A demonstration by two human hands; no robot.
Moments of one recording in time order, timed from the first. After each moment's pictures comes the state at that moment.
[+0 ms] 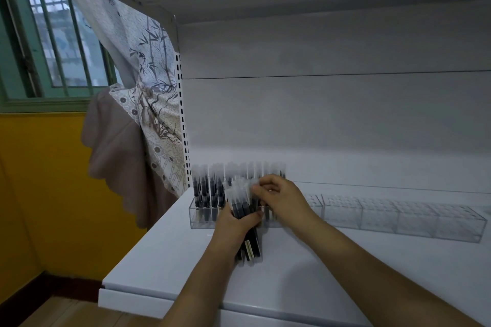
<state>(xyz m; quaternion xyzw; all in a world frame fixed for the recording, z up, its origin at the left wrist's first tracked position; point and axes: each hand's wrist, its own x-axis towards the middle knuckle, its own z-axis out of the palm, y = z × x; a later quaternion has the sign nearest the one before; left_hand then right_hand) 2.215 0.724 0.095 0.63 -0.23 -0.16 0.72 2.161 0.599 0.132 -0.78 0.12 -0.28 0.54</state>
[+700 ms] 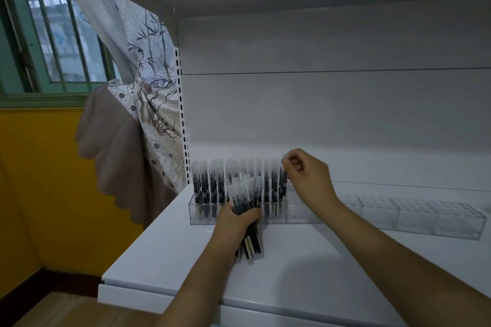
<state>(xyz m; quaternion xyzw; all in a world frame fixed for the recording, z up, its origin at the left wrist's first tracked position) 2.214 0.725 0.095 0.65 -0.21 -0.17 0.71 2.148 0.557 0.149 -0.82 0.11 -0.45 0.34</state>
